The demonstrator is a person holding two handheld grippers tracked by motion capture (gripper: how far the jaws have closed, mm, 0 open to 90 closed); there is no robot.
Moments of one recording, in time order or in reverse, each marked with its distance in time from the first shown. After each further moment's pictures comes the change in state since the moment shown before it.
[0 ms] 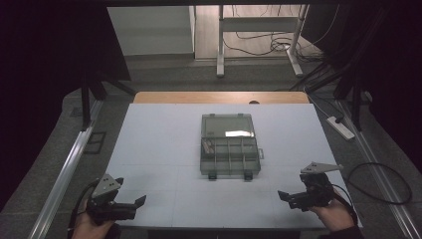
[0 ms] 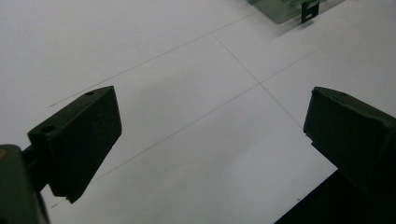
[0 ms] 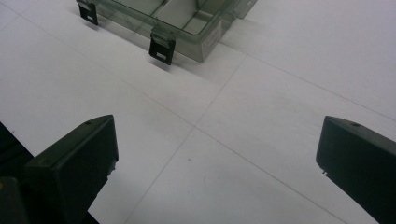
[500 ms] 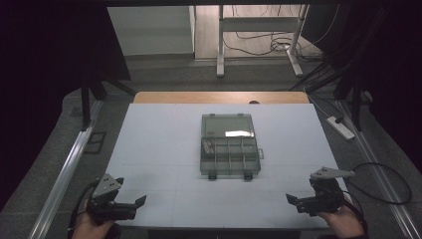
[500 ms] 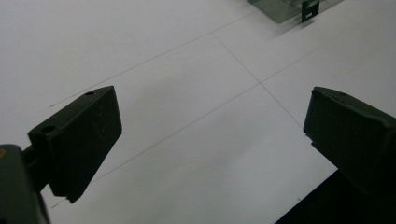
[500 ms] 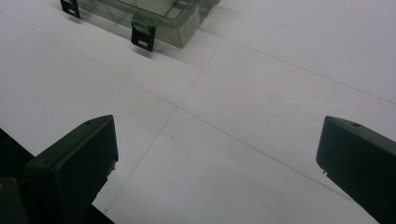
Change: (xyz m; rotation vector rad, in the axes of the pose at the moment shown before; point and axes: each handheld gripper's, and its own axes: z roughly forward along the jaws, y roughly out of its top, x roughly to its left) left arm 0.000 0.000 0.000 0.001 0.001 0.002; right arm -0.005 -0.015 -0.016 -0.006 -0.053 0.035
